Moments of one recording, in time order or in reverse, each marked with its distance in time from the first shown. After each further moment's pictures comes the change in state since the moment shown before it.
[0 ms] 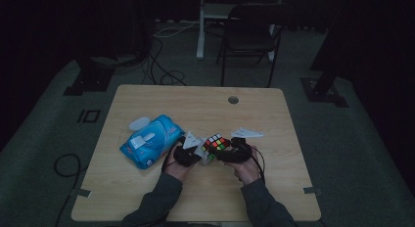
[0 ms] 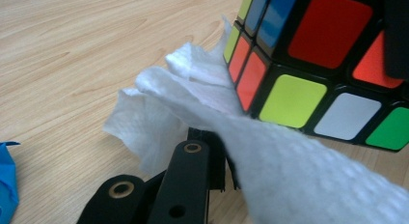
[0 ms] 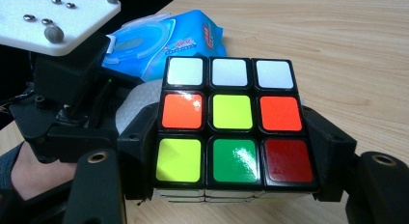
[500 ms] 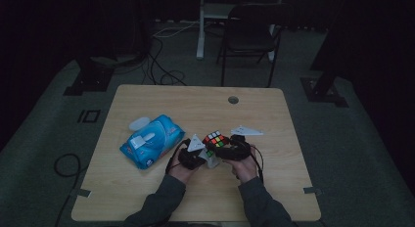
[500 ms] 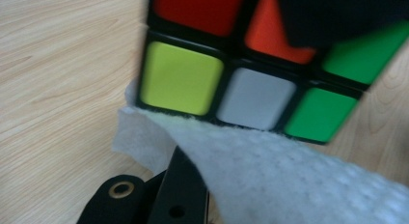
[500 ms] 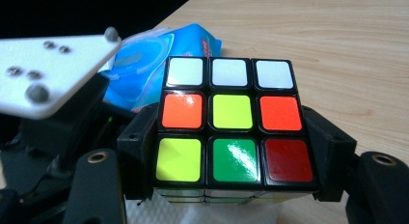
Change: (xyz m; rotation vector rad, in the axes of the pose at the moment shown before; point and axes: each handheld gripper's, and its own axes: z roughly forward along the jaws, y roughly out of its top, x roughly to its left) left arm -0.015 0.002 0.006 0.005 -0.056 0.025; right arm -0.001 0.005 0.004 -0.038 0.001 0.033
